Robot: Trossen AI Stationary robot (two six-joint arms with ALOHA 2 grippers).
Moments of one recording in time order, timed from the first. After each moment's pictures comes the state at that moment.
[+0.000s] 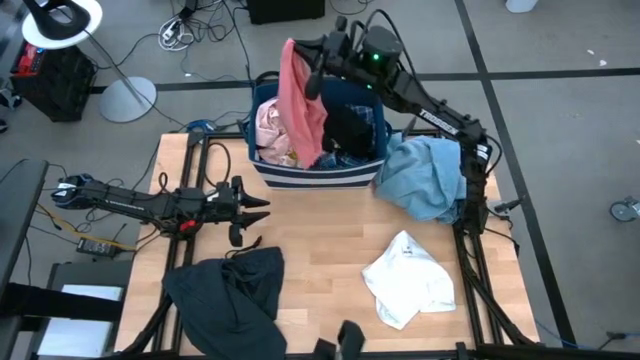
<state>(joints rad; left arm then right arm) -0.13 0.65 0.27 0.35 -0.22 -0.19 -0.47 1.93 2.22 -0.04 -0.10 -0.27</state>
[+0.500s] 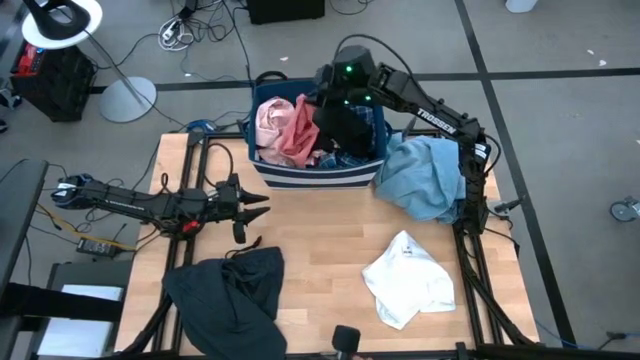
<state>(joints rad) -0.13 0.65 0.27 0.29 -0.32 -0.14 -0.49 1.95 2.21 -0.72 -0.14 -0.18</state>
